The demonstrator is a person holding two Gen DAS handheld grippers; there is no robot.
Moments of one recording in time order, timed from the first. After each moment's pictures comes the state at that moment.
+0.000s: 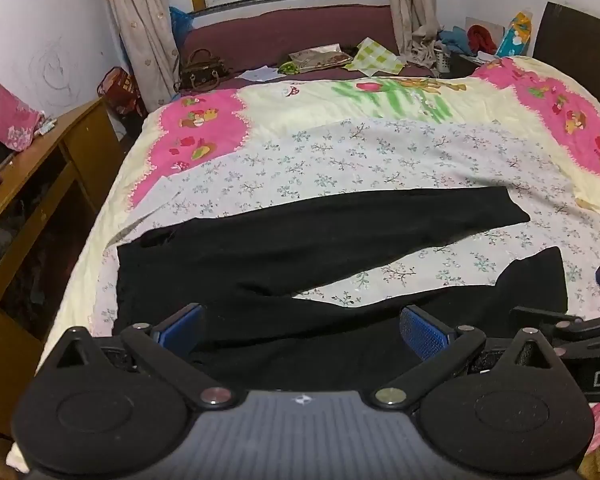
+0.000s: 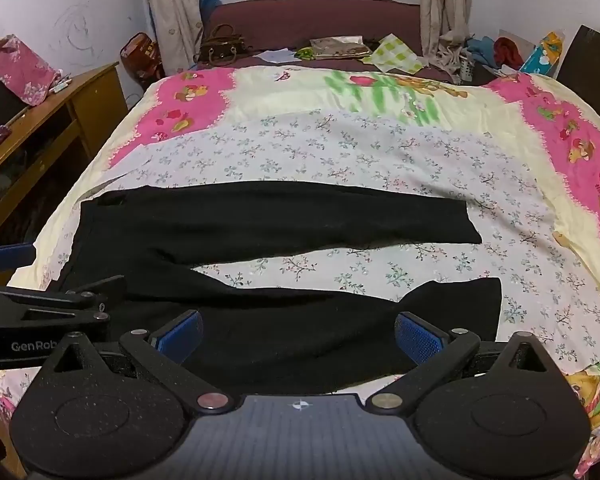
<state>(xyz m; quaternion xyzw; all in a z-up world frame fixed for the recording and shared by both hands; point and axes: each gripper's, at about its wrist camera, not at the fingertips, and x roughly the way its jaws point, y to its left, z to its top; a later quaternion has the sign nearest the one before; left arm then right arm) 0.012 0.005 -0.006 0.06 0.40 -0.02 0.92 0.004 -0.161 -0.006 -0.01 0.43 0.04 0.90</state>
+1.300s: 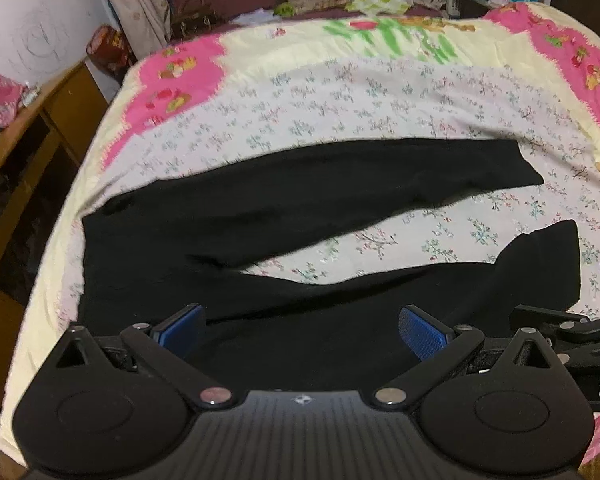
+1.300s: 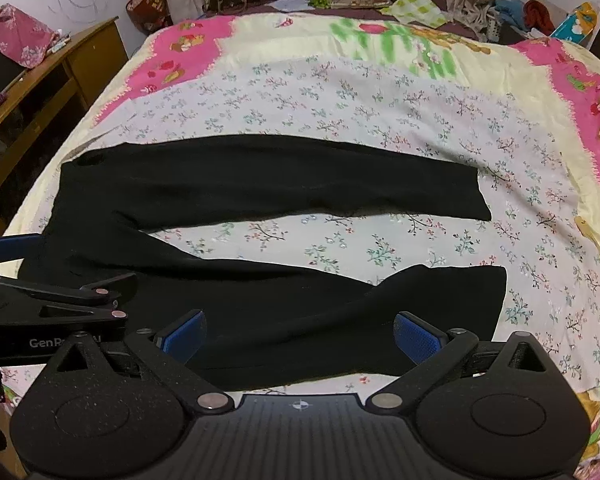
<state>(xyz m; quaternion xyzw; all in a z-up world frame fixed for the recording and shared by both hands) 0.077 -0.073 -0.052 0.07 0.49 0.00 0.87 0.064 -0.220 -0.042 -0.02 0.50 0.07 0.86</state>
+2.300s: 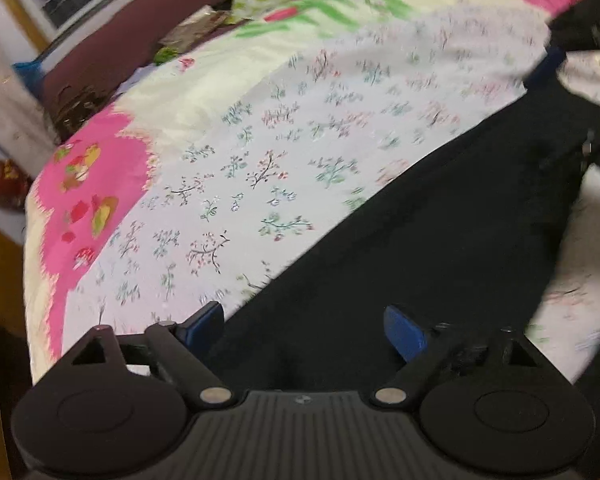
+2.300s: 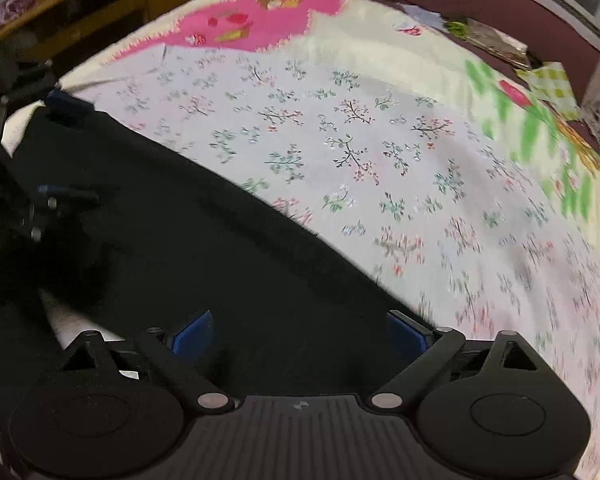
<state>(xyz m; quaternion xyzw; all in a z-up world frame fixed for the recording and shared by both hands) 0.330 0.035 -0.155 0.26 0.44 -0.19 0.84 0.329 -0.171 -0.137 -0.20 0.49 0.23 0.81</state>
